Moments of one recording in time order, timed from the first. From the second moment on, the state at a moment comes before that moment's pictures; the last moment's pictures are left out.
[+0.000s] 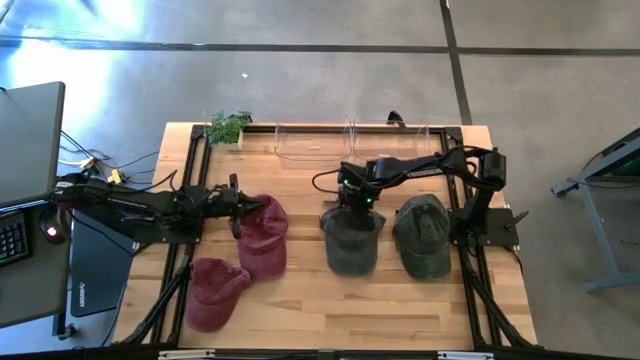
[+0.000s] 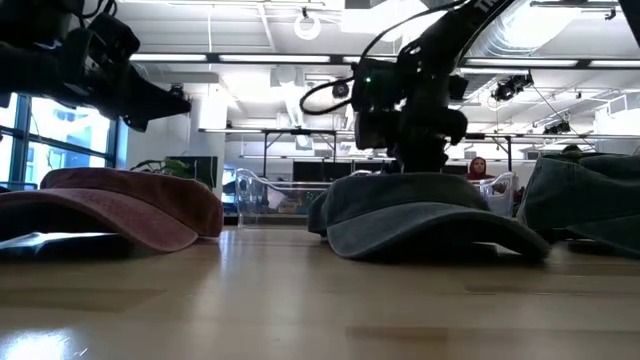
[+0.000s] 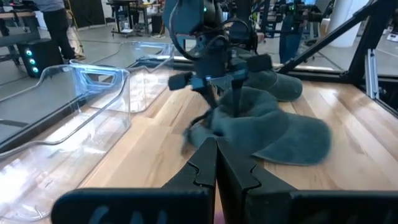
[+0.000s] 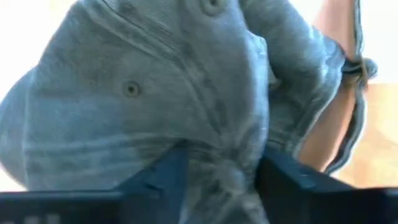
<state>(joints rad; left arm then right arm) -0.07 0.52 0.07 0.37 -0.24 -0.05 -0.23 1.83 1.11 -0.56 -0.40 -0.13</state>
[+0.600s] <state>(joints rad) -0.07 0.53 0.07 0.40 -0.22 -0.03 -0.30 1.65 1.11 -0.38 -0.99 -0.03</state>
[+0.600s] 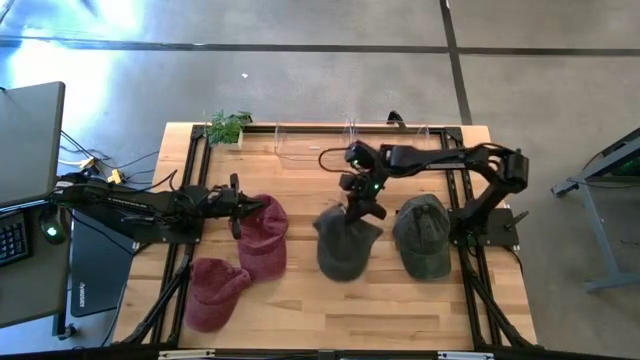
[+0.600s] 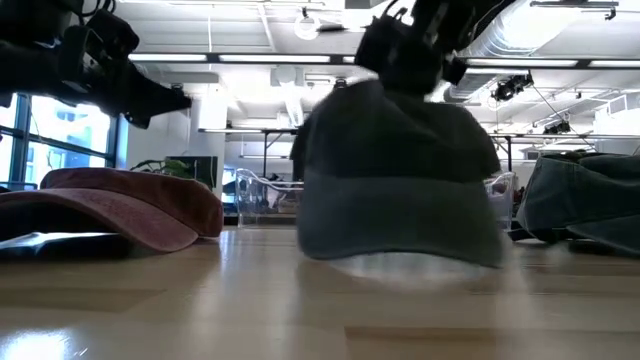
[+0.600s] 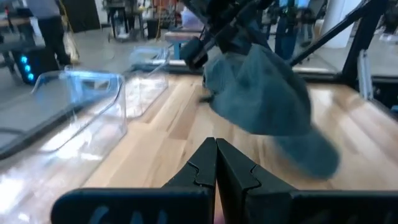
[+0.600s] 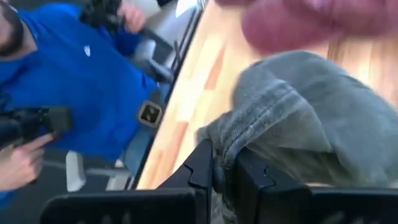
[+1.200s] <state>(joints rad) -0.07 1.16 0.47 0.50 -0.32 0.55 -0.27 1.58 1.11 -0.27 -0.65 0.10</state>
